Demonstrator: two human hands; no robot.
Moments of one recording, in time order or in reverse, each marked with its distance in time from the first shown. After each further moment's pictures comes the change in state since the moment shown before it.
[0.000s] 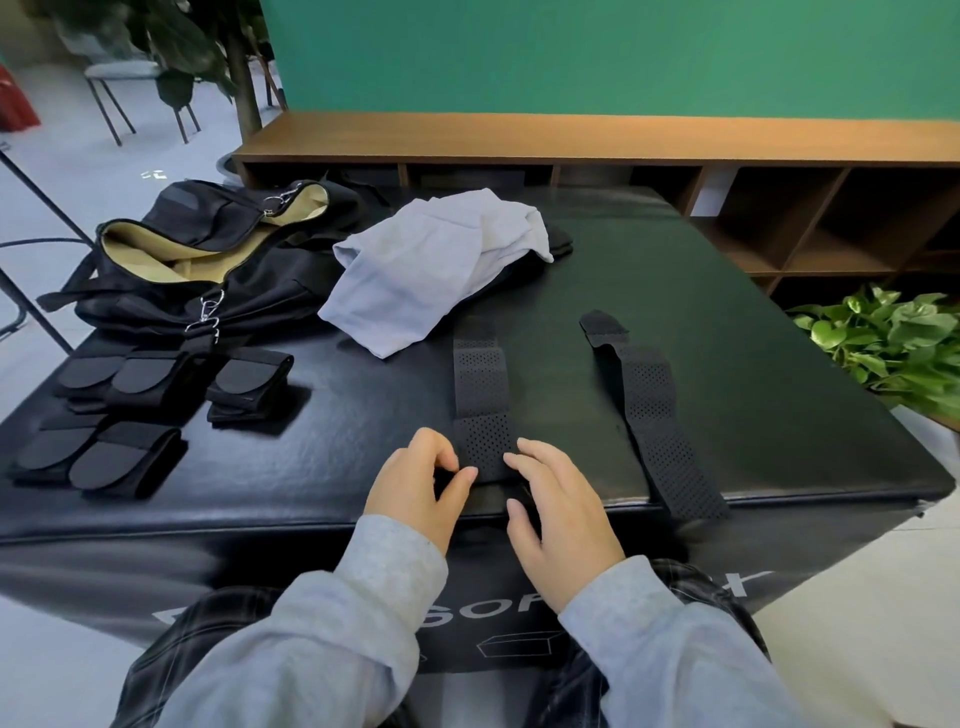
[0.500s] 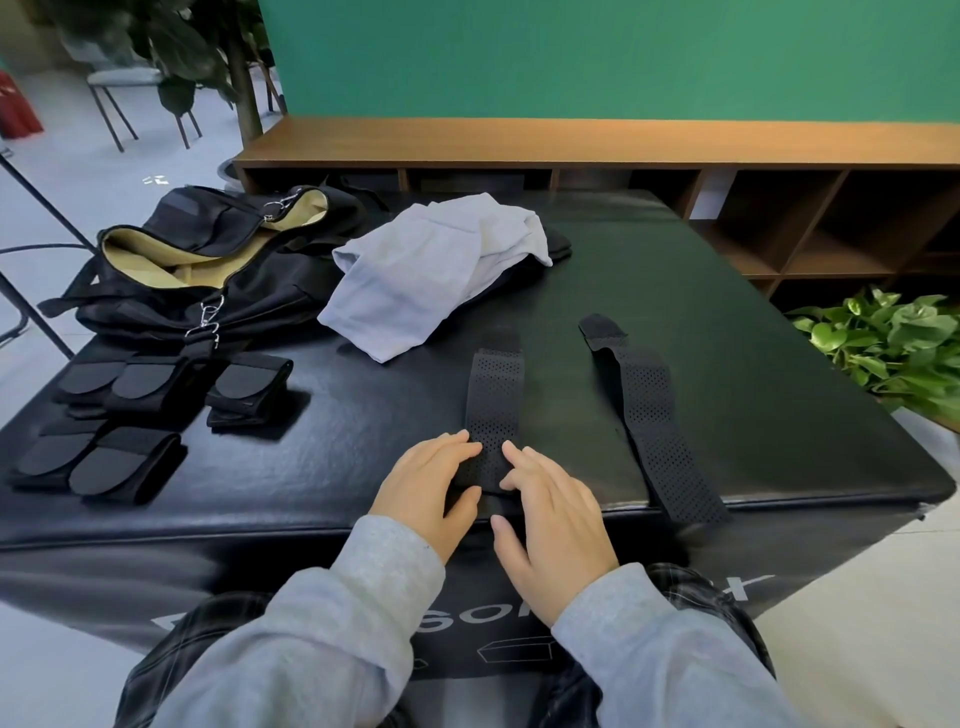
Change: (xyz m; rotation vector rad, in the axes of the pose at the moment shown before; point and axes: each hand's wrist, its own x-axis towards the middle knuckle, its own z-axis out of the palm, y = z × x) left_hand 0.010 -0.012 0.002 0.200 -0.174 0.310; right_hand -0.005 -0.001 0.006 -0.151 -0.012 -0.053
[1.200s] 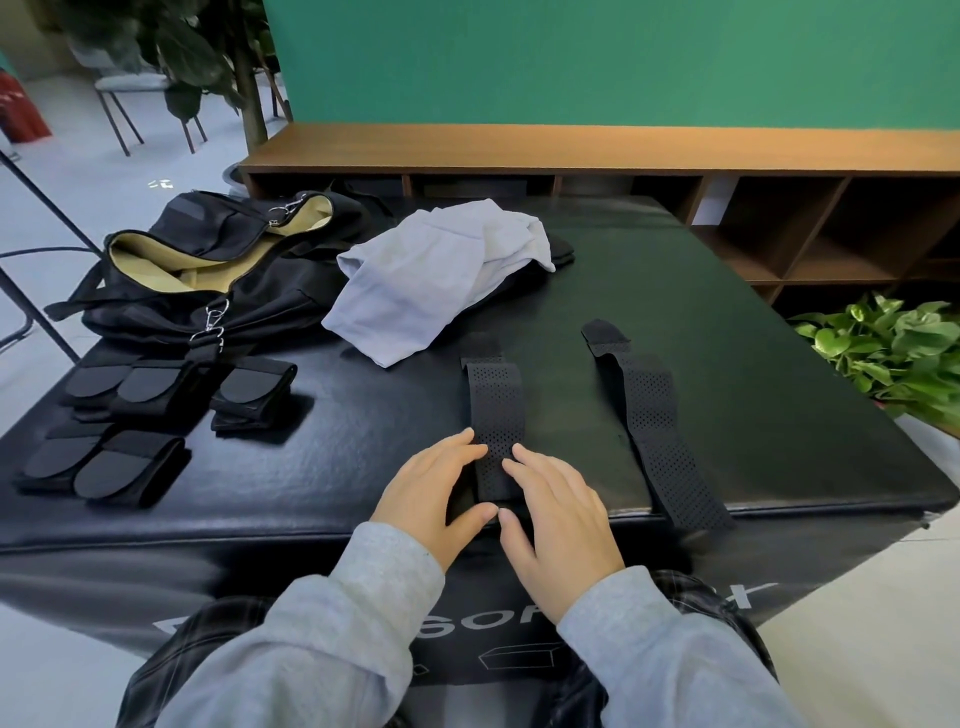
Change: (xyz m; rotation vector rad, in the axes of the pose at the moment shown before) left_hand -0.002 0.000 -0.005 -0.021 -0.025 0.041; right_hand 0.008 0.000 -0.003 -0.049 -0.004 0.064
